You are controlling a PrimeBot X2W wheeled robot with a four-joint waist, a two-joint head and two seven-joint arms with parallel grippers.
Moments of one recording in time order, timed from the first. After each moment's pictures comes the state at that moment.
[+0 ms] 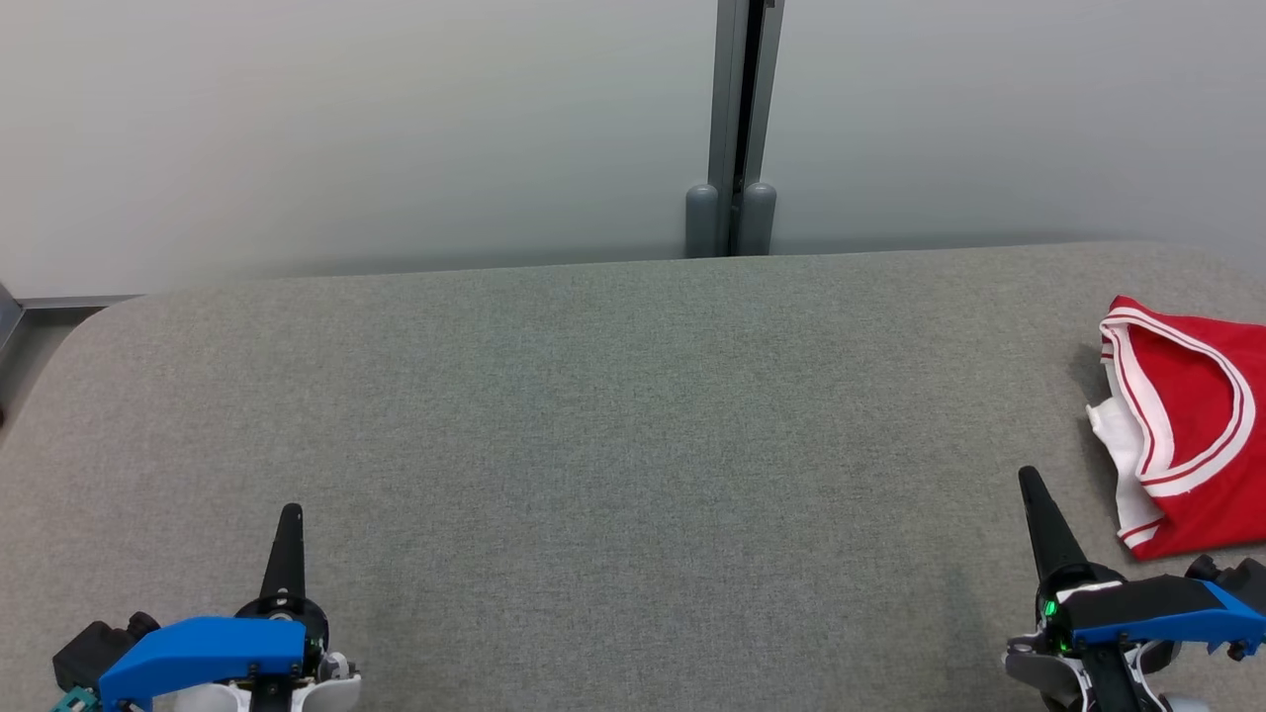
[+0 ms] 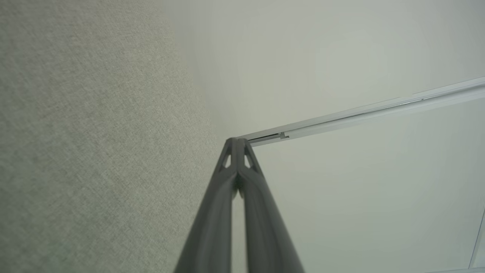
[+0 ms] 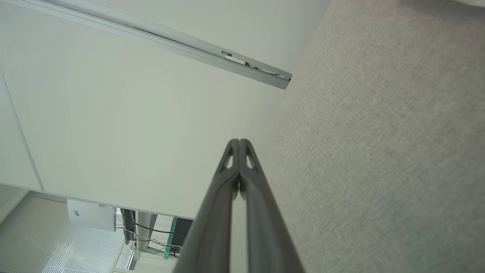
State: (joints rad) left arm -0.06 0.05 0.07 0.29 -1.29 -0.11 0.03; right arm -0.12 -0.05 -0.07 0.32 1.27 0.13 0.03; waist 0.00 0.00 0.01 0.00
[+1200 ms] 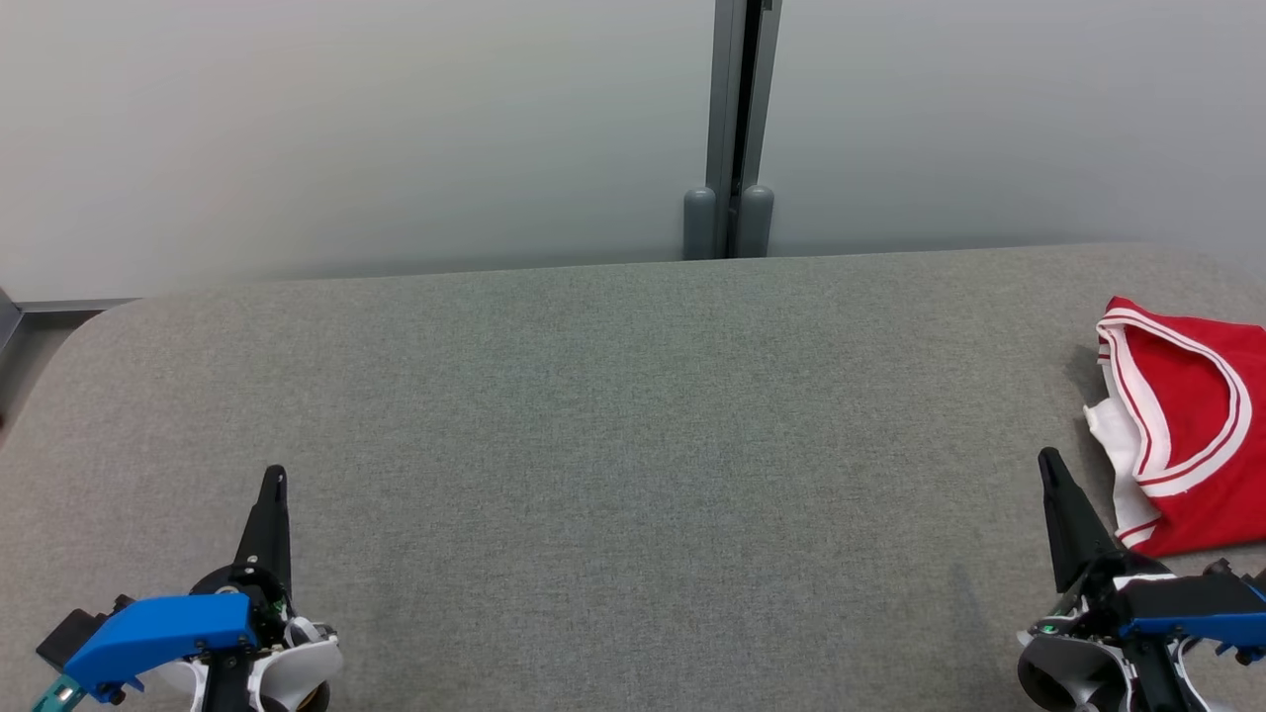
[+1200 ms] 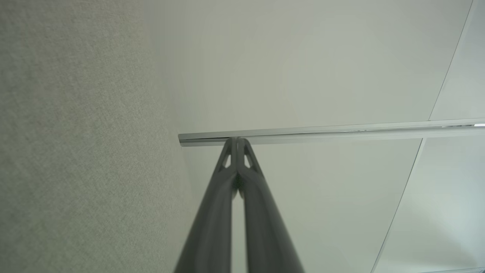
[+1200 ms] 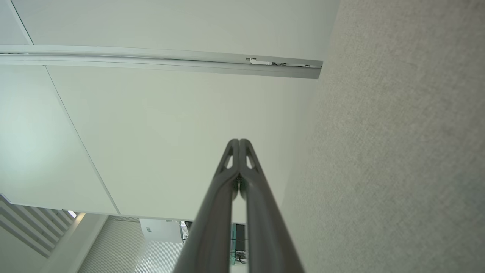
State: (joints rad) left arm -0.10 0.05 0.11 0.25 -1.57 -0.12 0.10; right arm -0.12 -0.05 -0.11 0.26 1.56 0.13 0.10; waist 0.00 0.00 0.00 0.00
